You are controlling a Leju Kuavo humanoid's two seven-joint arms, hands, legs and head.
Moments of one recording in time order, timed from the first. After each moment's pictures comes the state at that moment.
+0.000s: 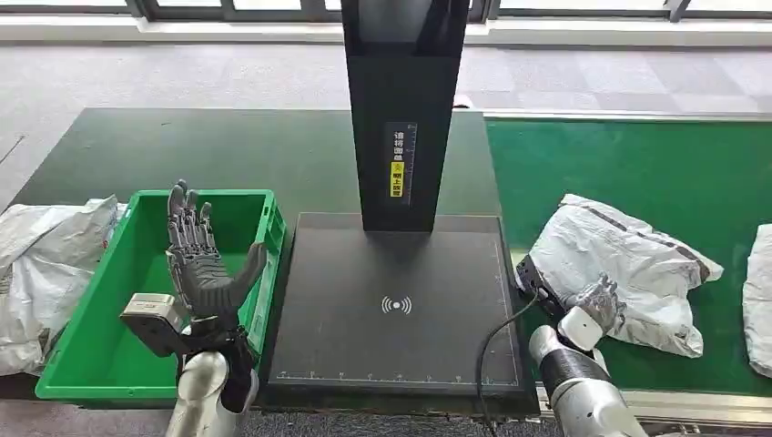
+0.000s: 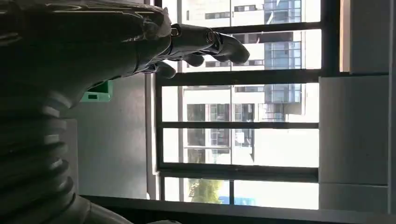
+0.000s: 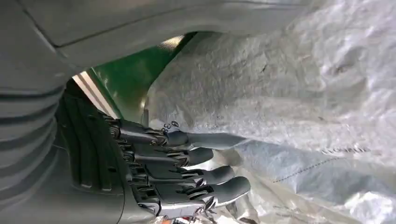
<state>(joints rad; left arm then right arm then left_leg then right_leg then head) -0.07 -0.31 -0.04 -1.51 -0.04 0.23 -0.70 -0.58 0.06 -0.40 -0.33 1.57 -0.37 0.42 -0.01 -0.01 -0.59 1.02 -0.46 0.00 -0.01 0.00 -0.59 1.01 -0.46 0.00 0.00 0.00</state>
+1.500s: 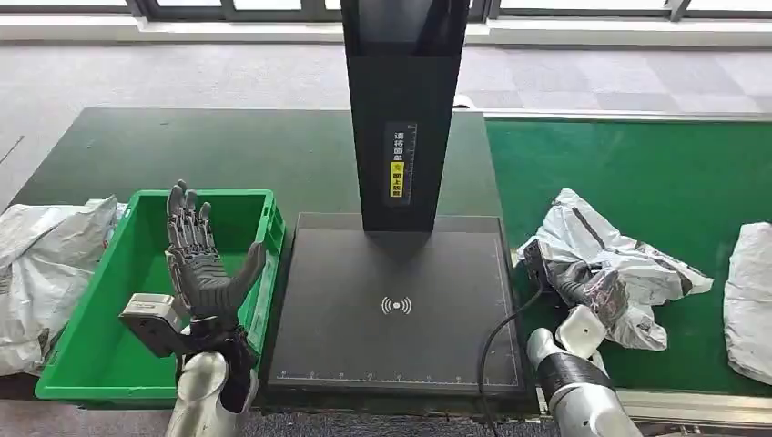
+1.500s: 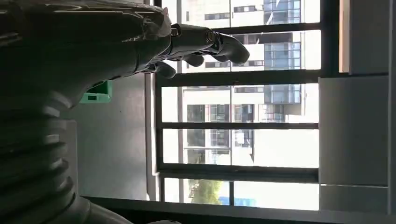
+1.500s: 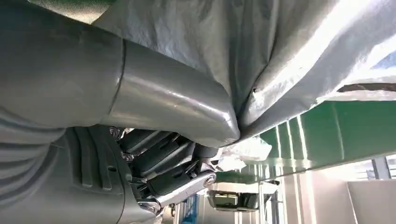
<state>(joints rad) -0.07 -0.31 -0.04 -1.52 -0.04 0.25 -0.70 -0.55 0.07 -0.33 -0.40 1.57 -0.68 0.38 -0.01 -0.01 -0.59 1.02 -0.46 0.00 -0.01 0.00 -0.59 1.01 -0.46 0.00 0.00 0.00</state>
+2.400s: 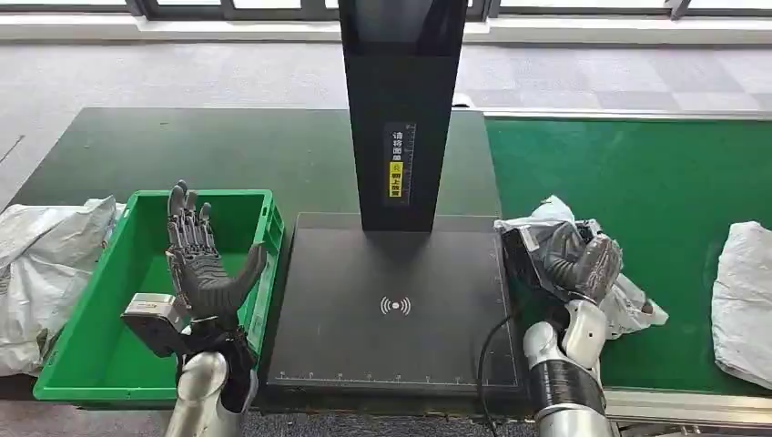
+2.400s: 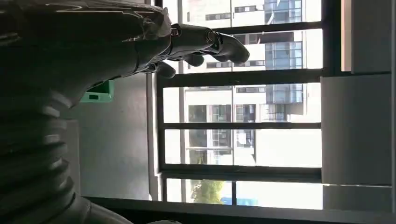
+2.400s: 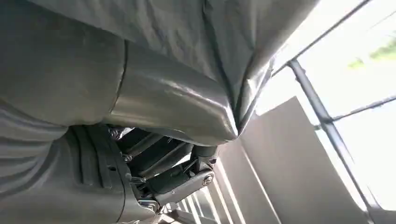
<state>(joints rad) -0.07 -0.31 -0.04 -1.51 -0.05 0.25 -0.70 -0.38 0.24 -0.35 -0.94 1.39 -0.70 -0.23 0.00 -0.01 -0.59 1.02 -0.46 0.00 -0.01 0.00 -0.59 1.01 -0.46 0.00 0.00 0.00</state>
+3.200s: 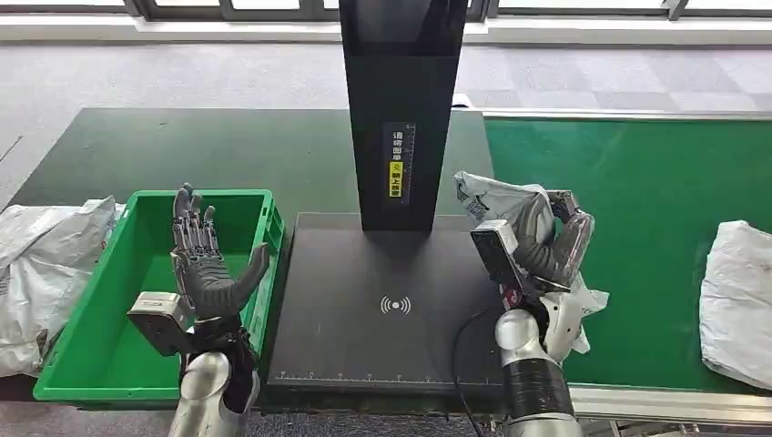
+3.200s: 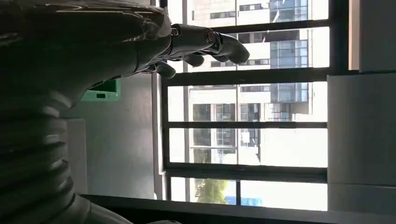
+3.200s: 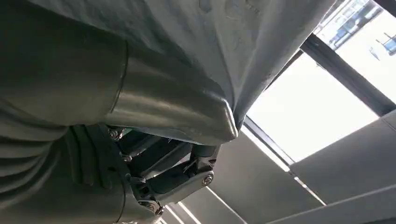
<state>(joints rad) -0.08 -0.31 -0.04 -1.49 -0.05 0.25 -0.70 -0.34 0.33 -0.17 -1.10 1.05 -0.70 -0.50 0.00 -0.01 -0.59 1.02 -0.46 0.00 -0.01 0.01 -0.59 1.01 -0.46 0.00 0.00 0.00</state>
